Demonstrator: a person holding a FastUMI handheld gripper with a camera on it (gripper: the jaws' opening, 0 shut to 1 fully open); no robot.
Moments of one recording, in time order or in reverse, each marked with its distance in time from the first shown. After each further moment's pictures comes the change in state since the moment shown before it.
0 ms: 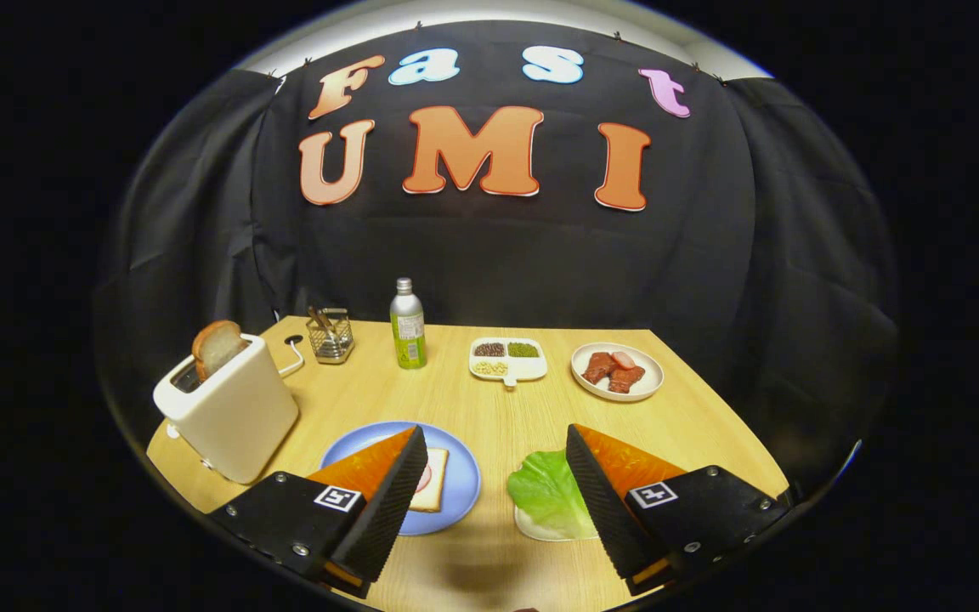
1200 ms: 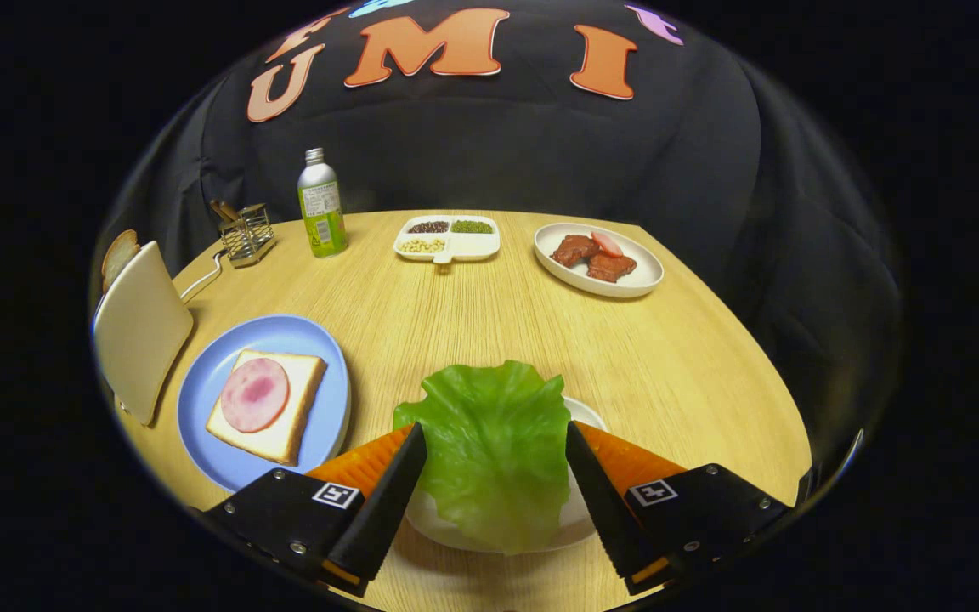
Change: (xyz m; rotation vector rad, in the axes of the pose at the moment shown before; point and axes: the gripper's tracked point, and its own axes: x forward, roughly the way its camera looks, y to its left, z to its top) arm 0.096 -0.059 -0.134 0.030 0.324 -0.039
